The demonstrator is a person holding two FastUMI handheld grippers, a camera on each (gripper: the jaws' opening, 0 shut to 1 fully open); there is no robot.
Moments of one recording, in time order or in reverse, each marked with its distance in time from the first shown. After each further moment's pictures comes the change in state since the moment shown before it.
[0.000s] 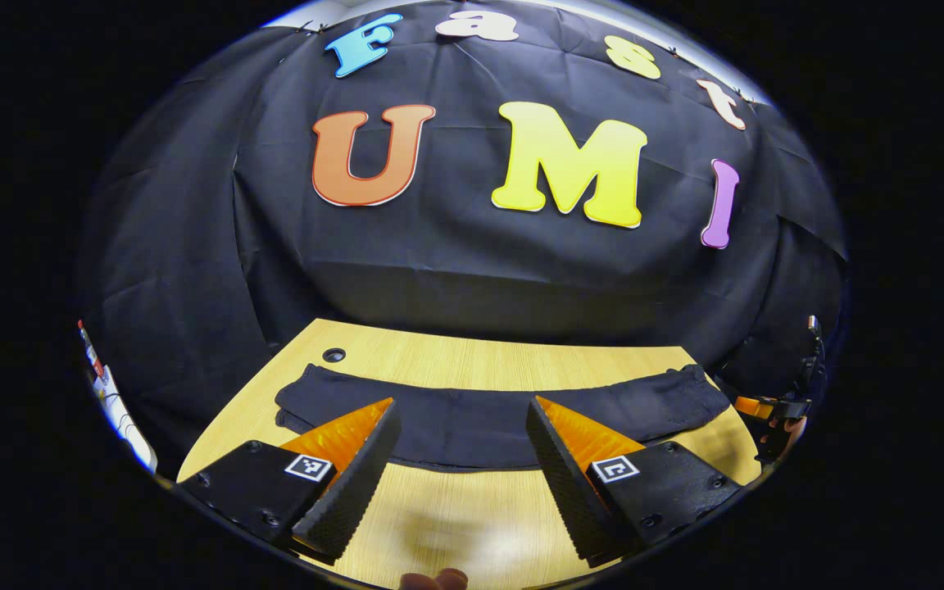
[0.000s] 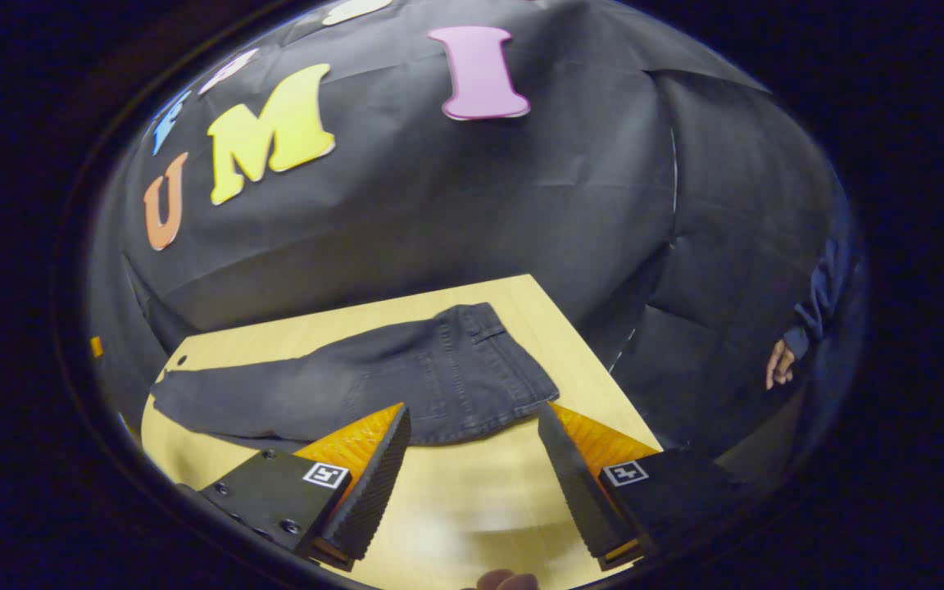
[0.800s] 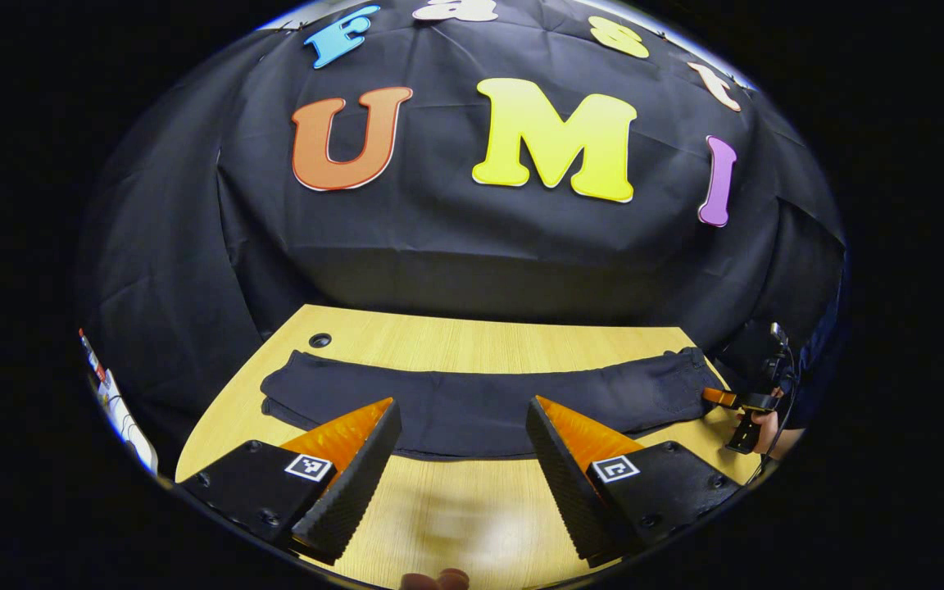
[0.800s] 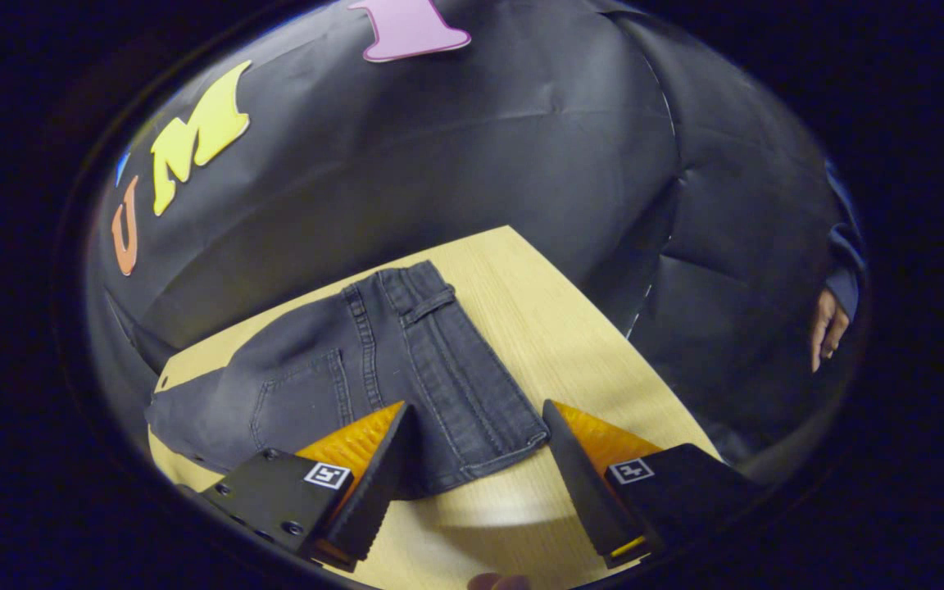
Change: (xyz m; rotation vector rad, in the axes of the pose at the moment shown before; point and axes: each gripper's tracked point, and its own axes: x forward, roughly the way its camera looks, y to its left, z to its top) left arm 0.013 -0.019 -0.019 0.009 0.076 0.006; right arm 0.110 -0.019 -0.030 0.087 0.095 0.038
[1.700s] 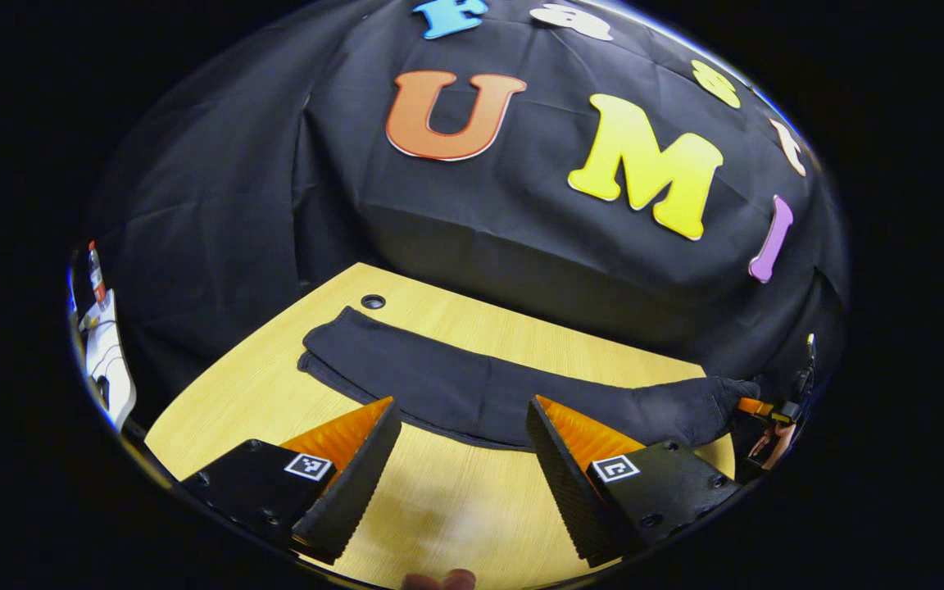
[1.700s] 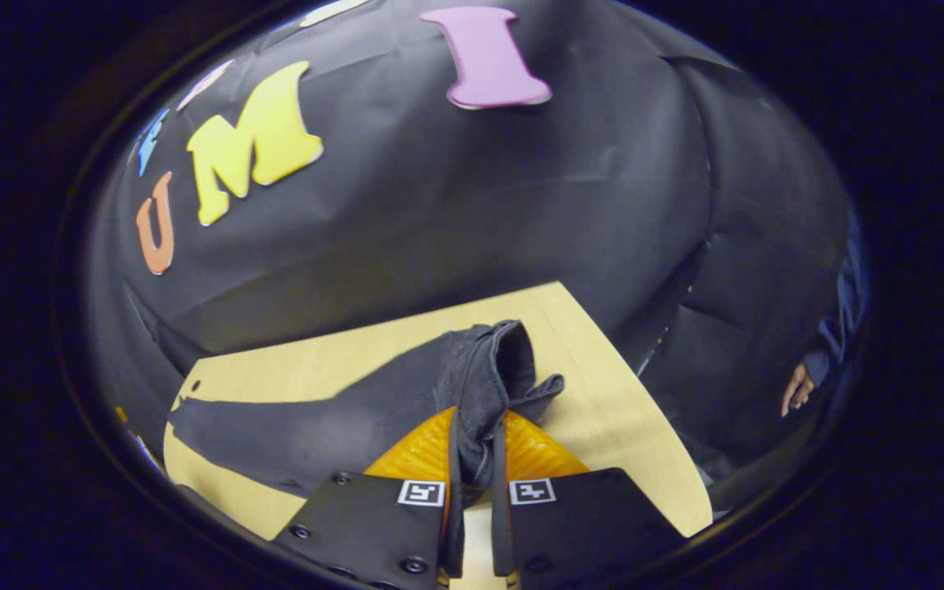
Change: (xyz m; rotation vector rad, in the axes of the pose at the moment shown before) left arm -0.013 0.091 -0.026 -0.268 0.004 0.075; right arm -0.107 0.120 0.073 -0.111 -0.063 0.072
